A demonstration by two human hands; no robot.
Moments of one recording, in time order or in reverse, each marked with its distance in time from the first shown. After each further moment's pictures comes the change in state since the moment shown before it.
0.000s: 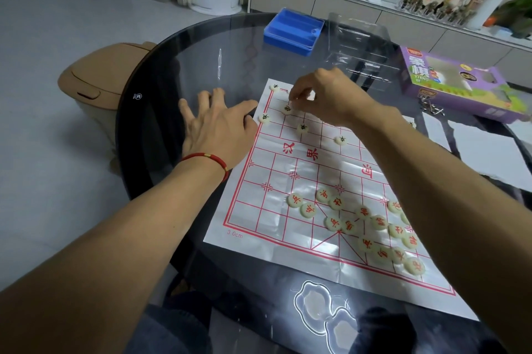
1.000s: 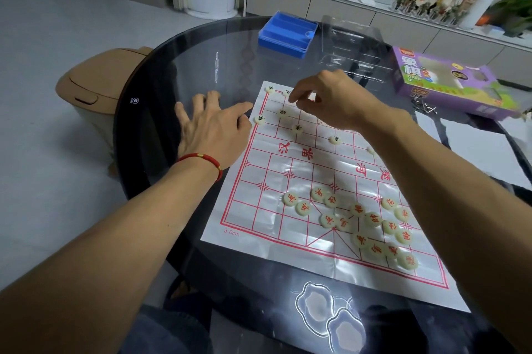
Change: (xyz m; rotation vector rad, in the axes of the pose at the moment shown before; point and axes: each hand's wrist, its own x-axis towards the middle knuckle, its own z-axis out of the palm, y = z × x) left_hand 0.001 -0.002 -0.003 -0.018 -0.024 -0.005; right_hand -0.020 -0.002 -0.016 -0.012 0.020 -0.079
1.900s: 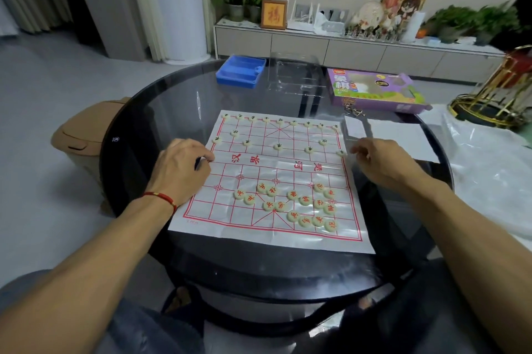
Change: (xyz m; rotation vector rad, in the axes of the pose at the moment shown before) left_hand -0.053 0.010 -0.024 -0.181 0.070 0.182; right_hand -0.208 0.071 -0.019 -0.014 0.017 0.650
